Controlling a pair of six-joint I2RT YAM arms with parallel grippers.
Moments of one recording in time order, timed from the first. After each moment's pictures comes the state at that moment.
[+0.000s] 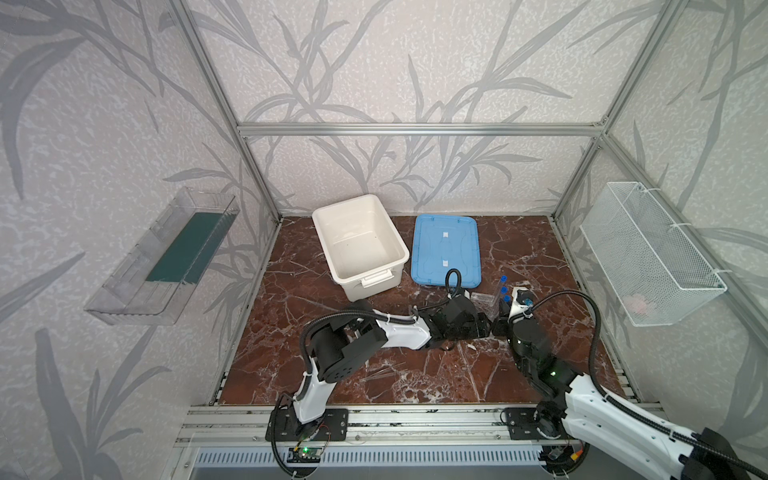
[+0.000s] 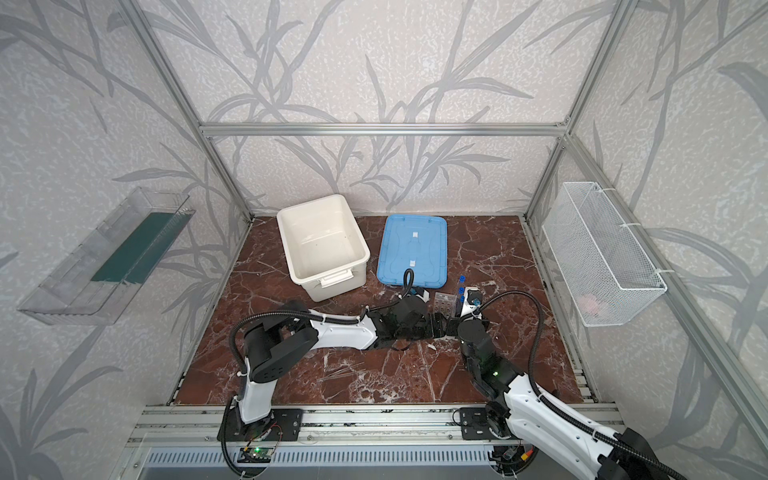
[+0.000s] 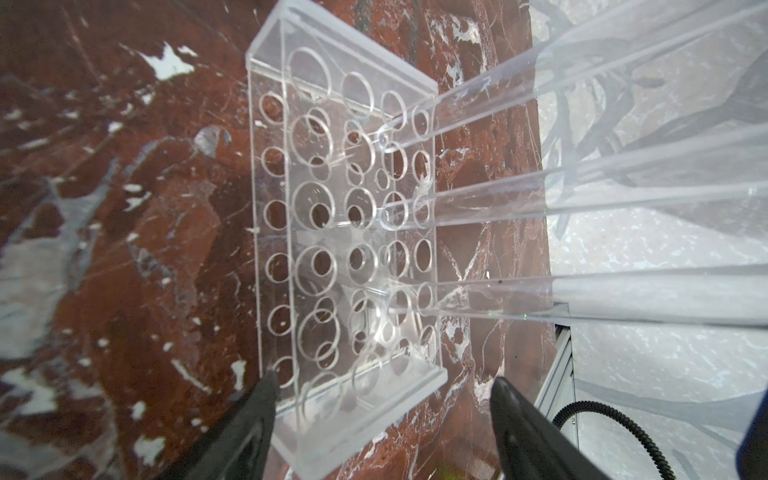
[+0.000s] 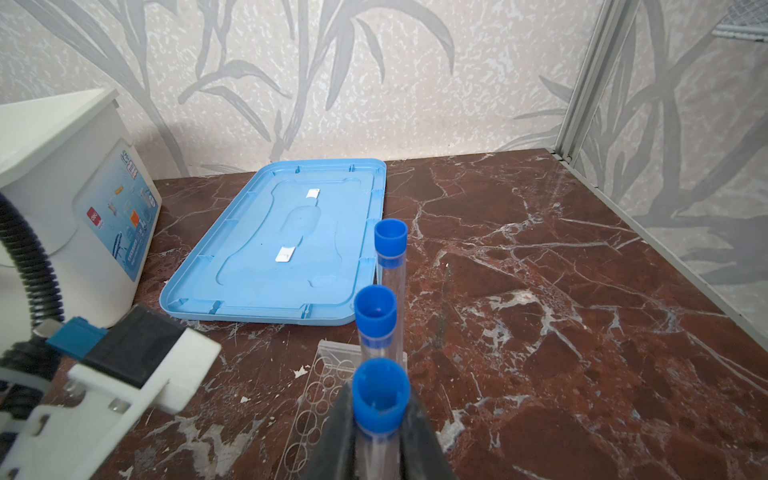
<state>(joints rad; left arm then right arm) -1.06 2.02 1.16 0.21 0.09 -1.08 0.67 0.77 0.20 0.23 0.63 0.30</state>
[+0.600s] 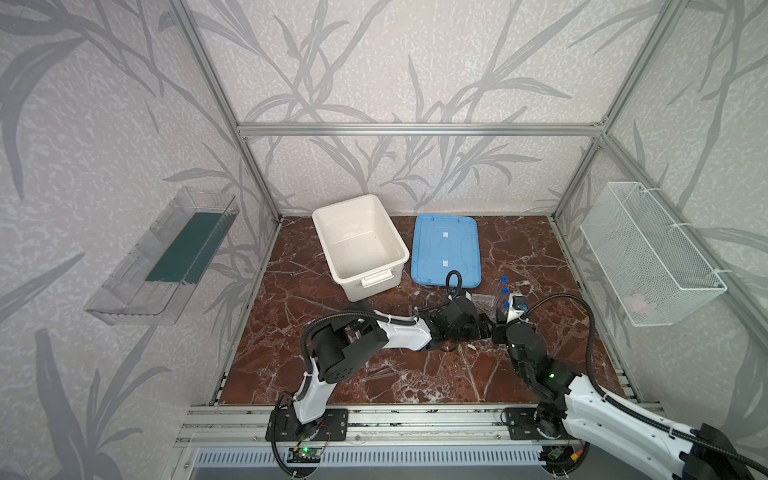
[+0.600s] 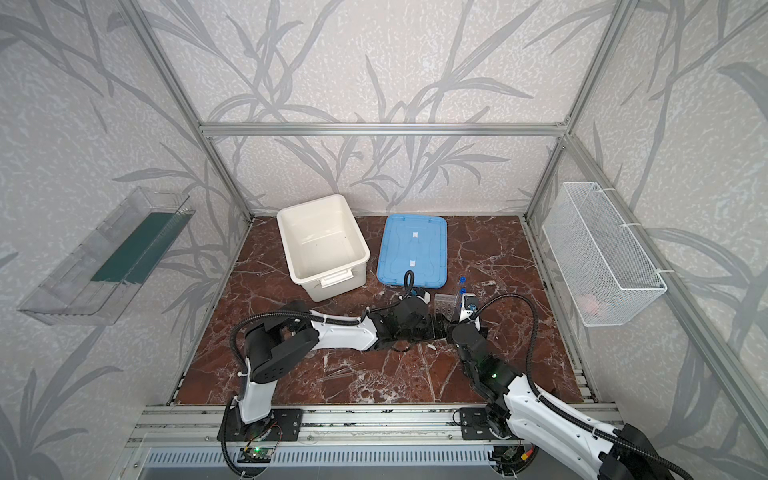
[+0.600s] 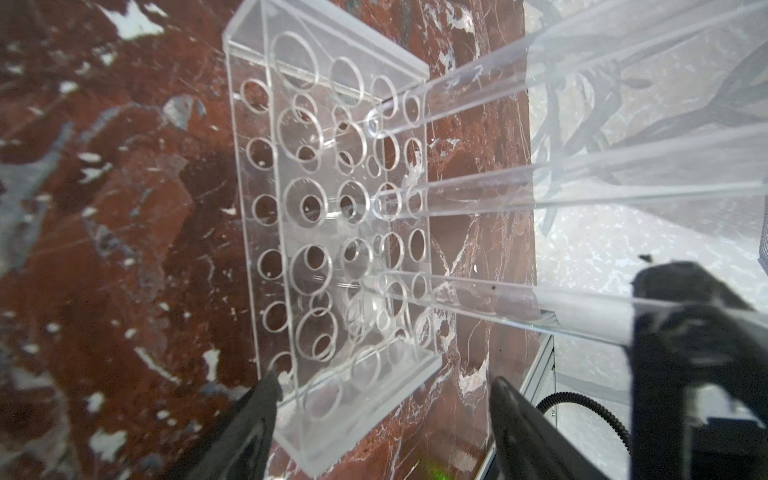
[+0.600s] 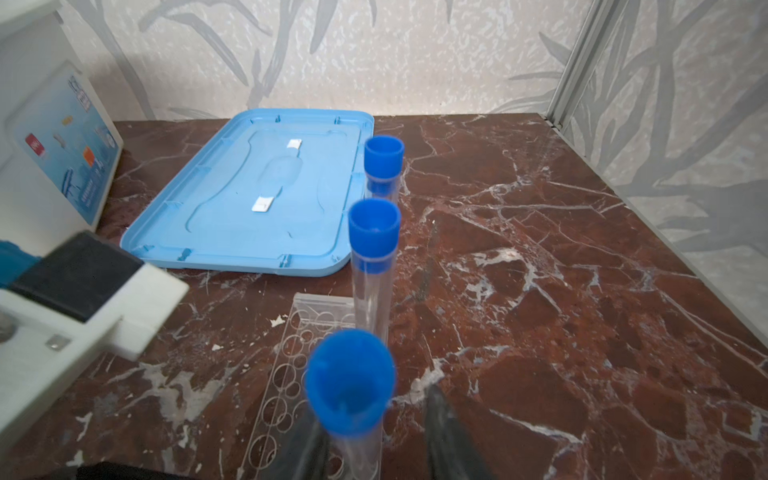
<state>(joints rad) -1.07 2.02 1.15 0.23 0.12 -1.12 0.71 0.72 0.17 0.10 0.68 0.35</state>
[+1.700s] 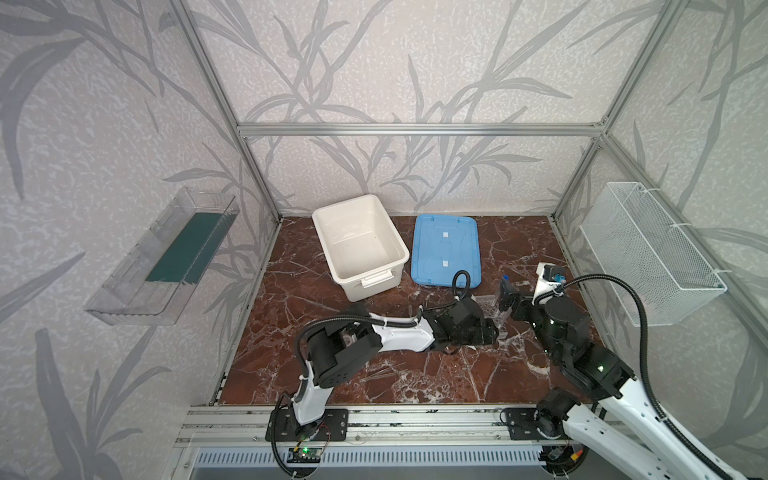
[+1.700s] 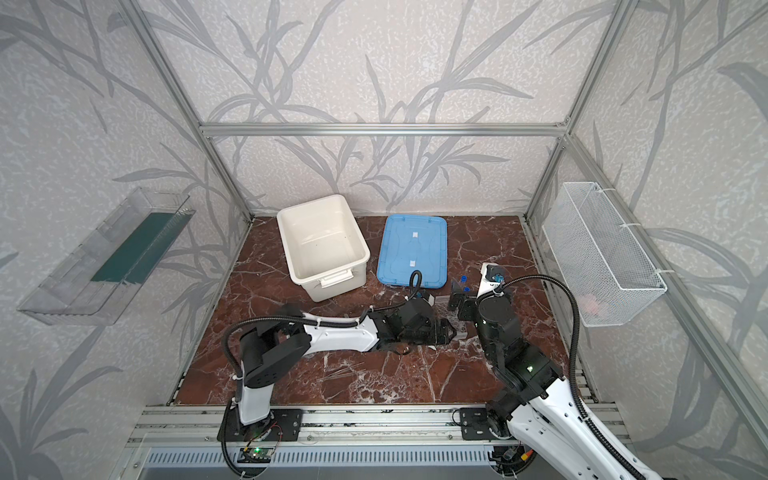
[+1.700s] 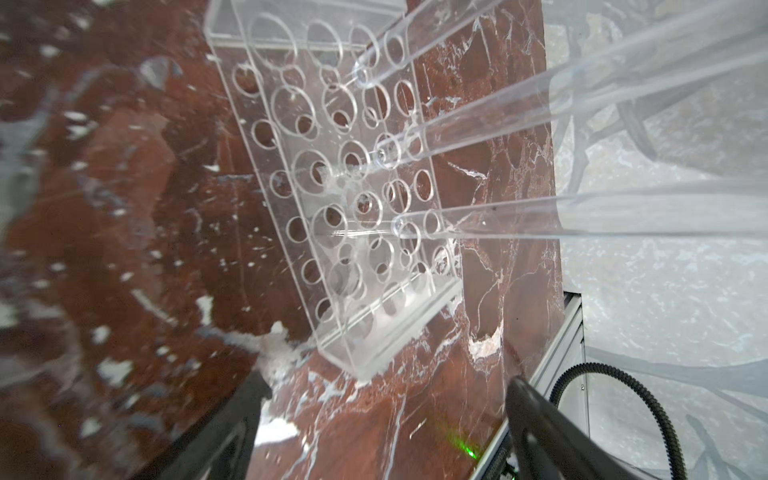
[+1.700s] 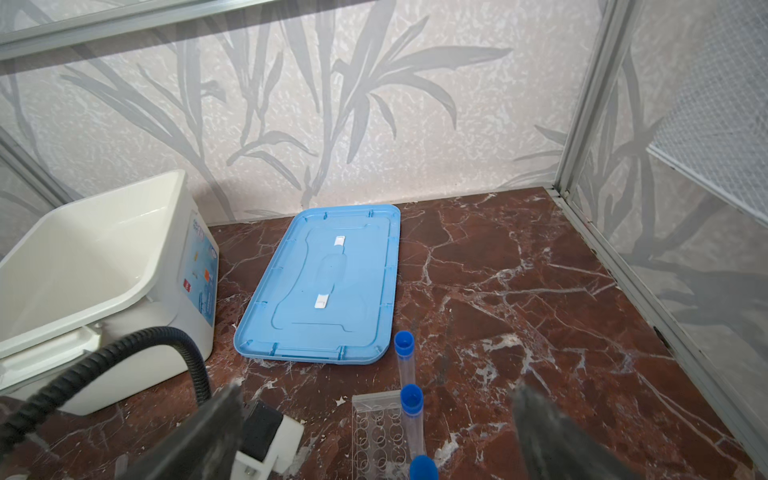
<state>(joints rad) -1.10 1.91 1.18 0.02 0.07 -1.02 0.61 0.62 0.69 -0.37 0.48 0.31</state>
